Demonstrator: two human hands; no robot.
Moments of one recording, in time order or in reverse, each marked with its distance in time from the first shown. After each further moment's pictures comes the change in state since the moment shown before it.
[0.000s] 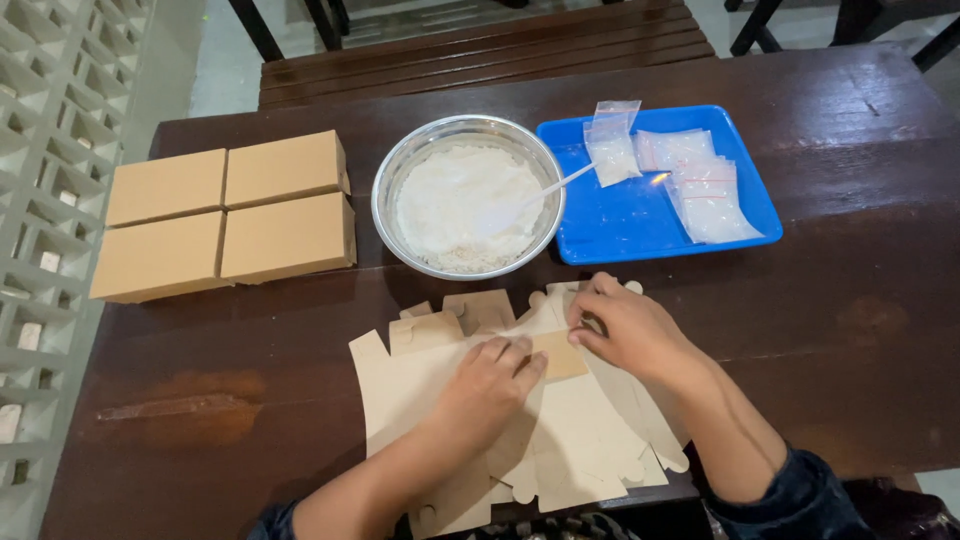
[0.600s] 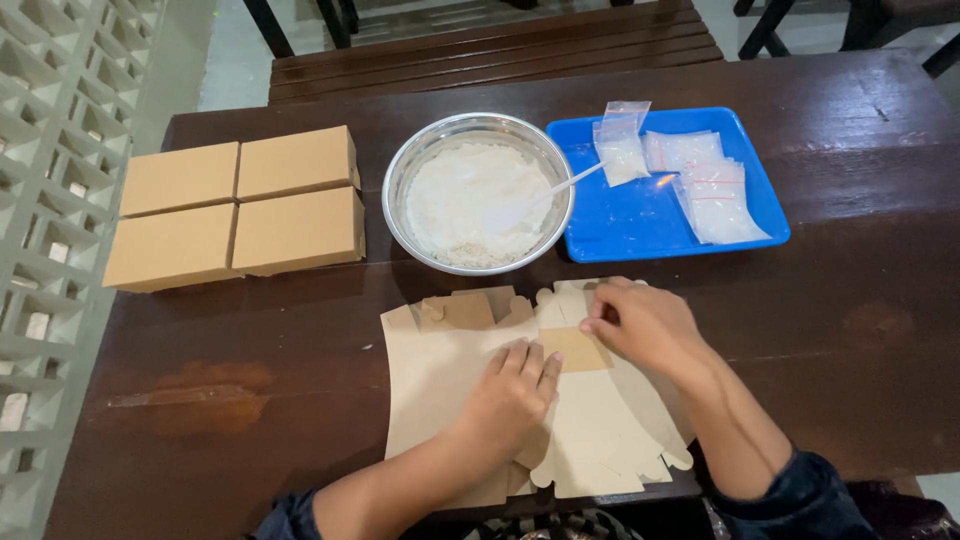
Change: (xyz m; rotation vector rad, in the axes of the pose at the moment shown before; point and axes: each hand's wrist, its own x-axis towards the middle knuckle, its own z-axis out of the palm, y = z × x) left_hand 0.004 0.023 0.012 0.139 0.191 0.013; right_hand -0.004 -0.011 -0.011 -0.134 0.023 0.157
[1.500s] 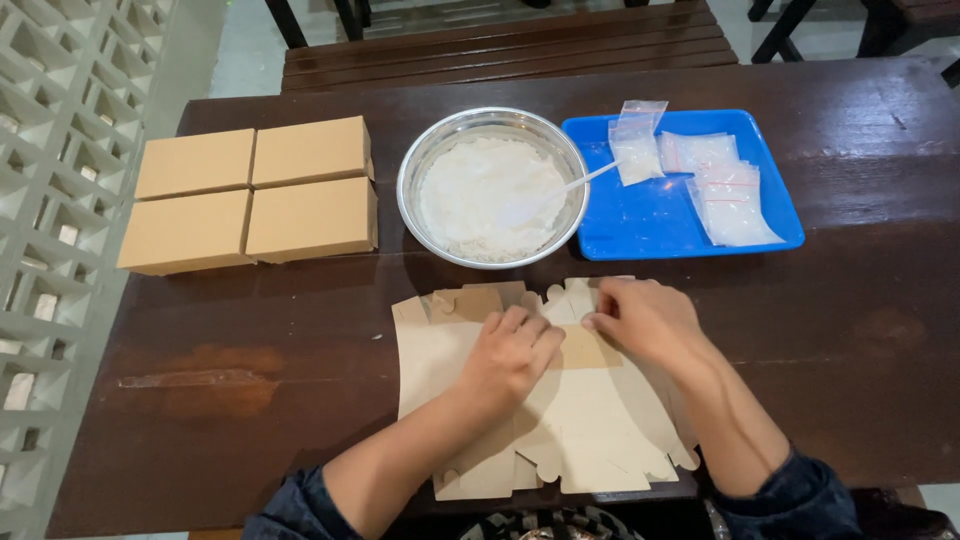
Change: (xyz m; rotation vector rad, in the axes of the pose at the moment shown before) left_hand 0.018 -0.033 -0.004 -0.151 0.077 -0.052; right_hand -0.006 -0.027 -0.018 -0.047 -0.011 0.058
